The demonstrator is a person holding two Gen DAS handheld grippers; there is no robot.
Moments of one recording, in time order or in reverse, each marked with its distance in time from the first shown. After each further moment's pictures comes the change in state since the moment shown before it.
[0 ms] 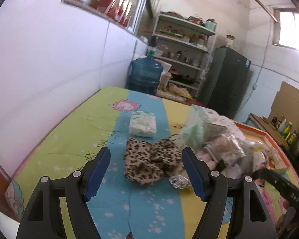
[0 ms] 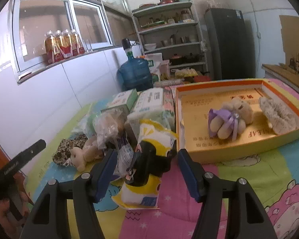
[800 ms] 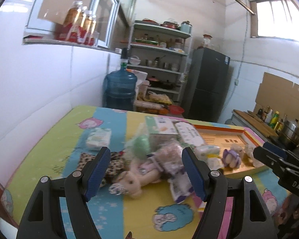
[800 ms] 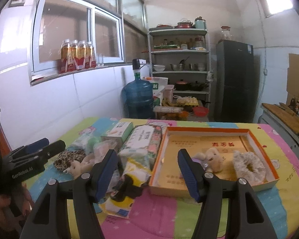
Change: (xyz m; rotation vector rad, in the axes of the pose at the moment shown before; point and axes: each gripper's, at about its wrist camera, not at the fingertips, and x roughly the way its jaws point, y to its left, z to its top) left arm -0.040 -0.093 0.008 0.123 -0.074 -0.083; right arm -0.064 -0.003 0.044 -0.200 -0.133 -0.011
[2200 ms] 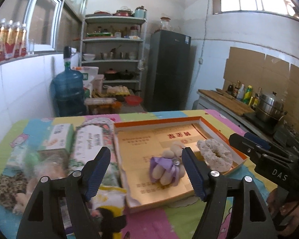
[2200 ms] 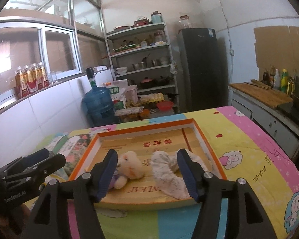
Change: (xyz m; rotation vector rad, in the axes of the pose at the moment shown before) left arm 0.076 -0.194 0.006 0.184 0.077 -0.206; right arm -0.001 -0.167 -0.005 0.192 -0.028 -0.157
